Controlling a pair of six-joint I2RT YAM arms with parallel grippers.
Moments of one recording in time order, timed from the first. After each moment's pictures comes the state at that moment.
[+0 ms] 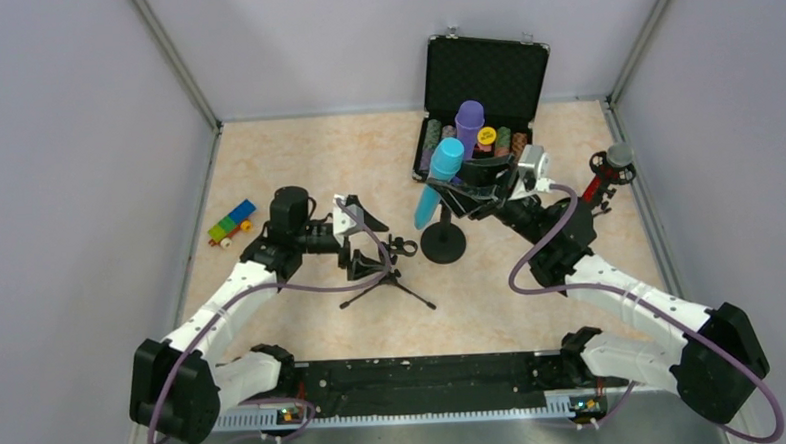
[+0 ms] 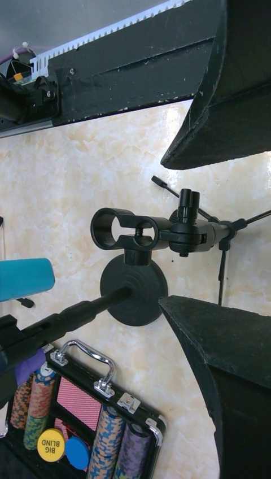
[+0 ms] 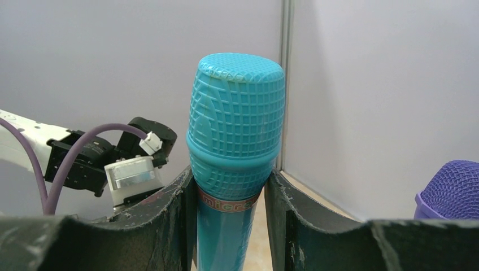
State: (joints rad) left arm -0.36 1.11 0.71 -0.05 1.11 0.48; right arm 0.66 1.06 0.65 1.01 -0.38 0.22
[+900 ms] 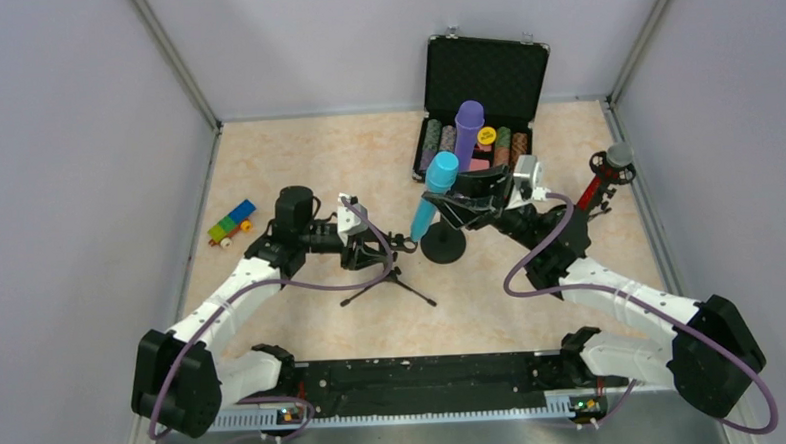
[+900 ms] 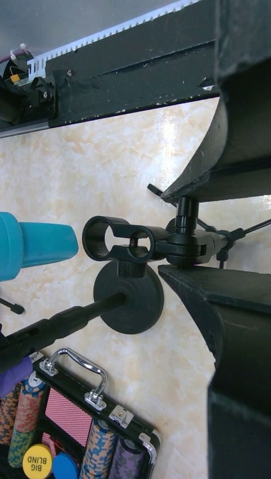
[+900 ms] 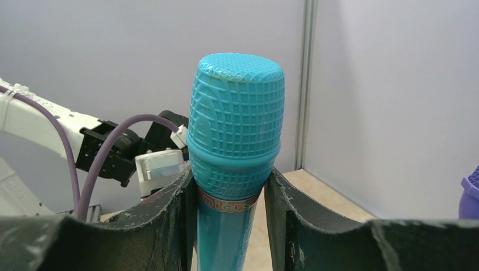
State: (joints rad) left arm -0.37 1.15 0.71 -0.05 1.09 0.48; right arm 0.67 1.09 0.59 1.12 -0.42 0.27
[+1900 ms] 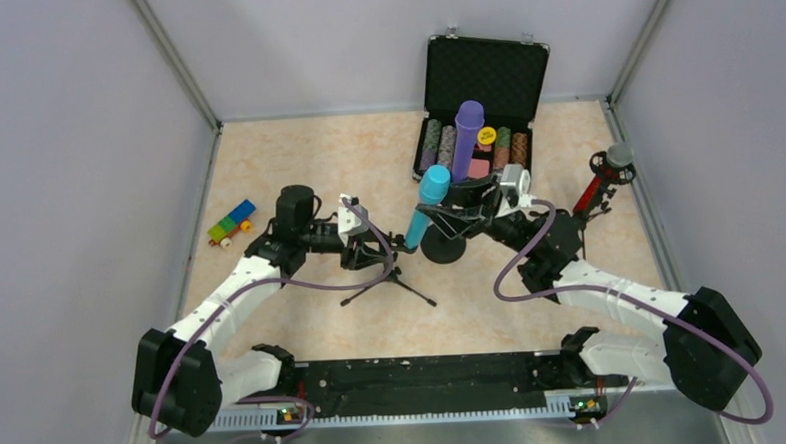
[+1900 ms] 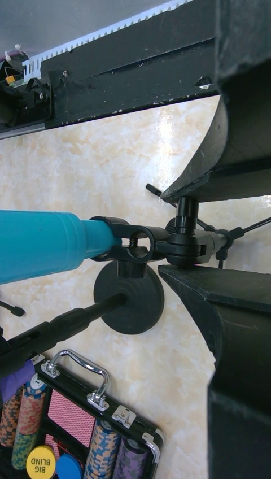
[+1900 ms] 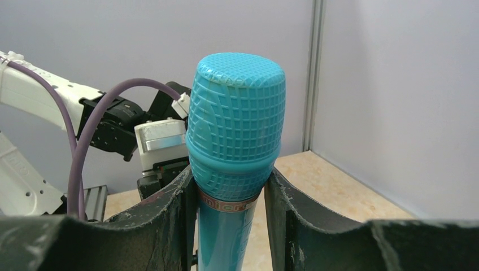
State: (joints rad) left arm -0.37 1.15 0.72 -0.09 1.10 0.51; right arm 0.70 1.12 0.54 1.14 -0.43 0.24
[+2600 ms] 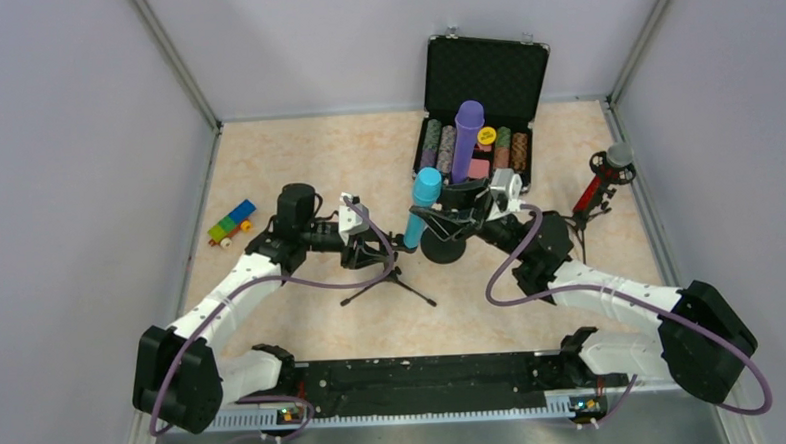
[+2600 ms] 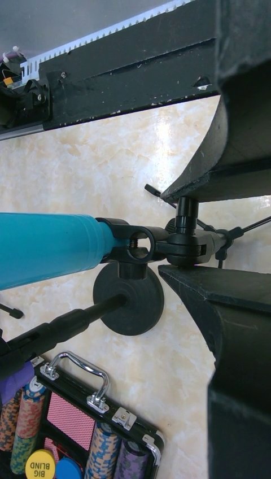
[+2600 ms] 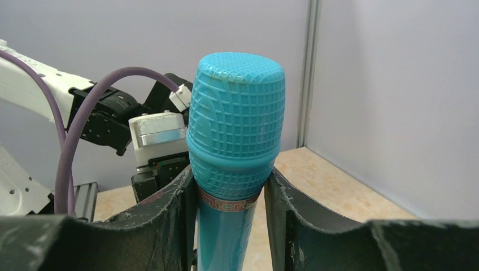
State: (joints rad) left arm -0.37 1.17 0.74 -0.11 1.11 0.53; right arm 0.74 1.16 0.54 1.14 -0.38 0.19
